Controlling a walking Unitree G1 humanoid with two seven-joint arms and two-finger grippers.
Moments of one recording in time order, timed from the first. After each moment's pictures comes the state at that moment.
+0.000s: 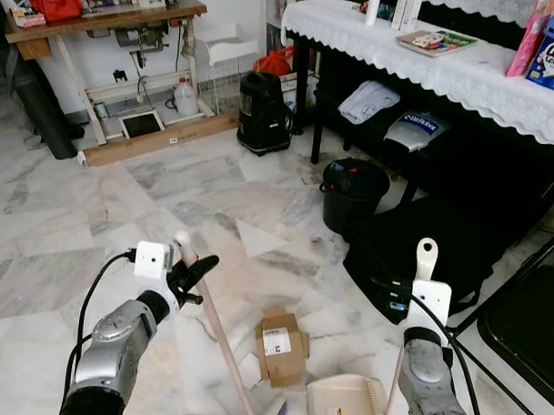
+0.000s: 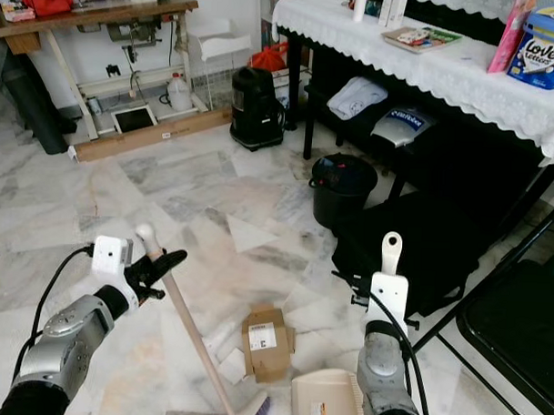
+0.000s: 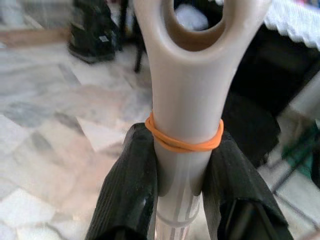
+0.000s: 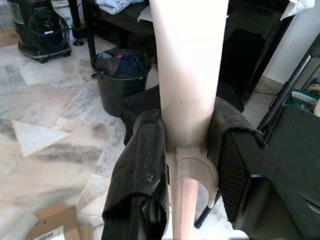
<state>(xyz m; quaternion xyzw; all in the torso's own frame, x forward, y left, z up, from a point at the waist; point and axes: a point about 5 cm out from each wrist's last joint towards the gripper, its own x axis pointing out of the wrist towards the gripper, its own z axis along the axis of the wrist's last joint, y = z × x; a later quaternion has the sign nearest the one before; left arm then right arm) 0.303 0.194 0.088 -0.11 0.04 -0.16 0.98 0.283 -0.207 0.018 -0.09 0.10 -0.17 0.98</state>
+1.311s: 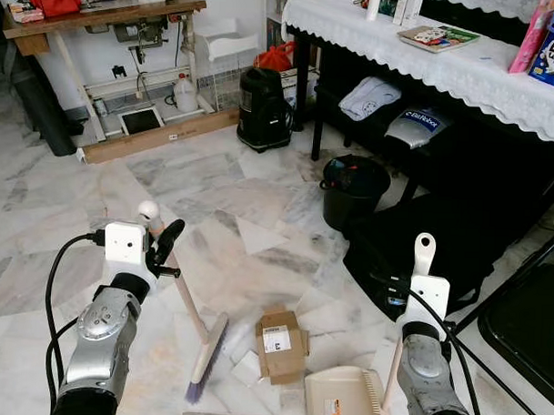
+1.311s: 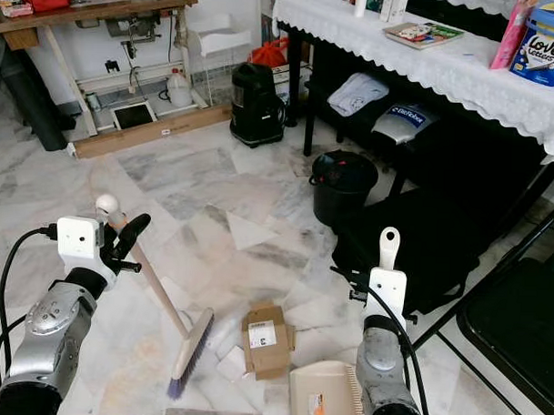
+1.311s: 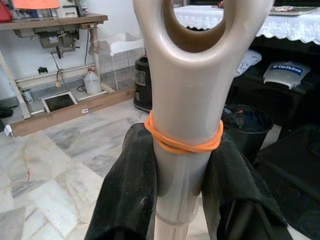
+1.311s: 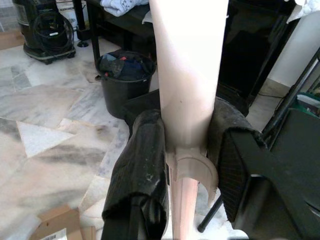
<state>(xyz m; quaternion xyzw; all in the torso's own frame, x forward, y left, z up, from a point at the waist) 0.301 0.208 0.110 0.01 -0.06 -0.06 1.00 0.289 -0.205 0.023 -0.08 0.09 -0.16 0.98</state>
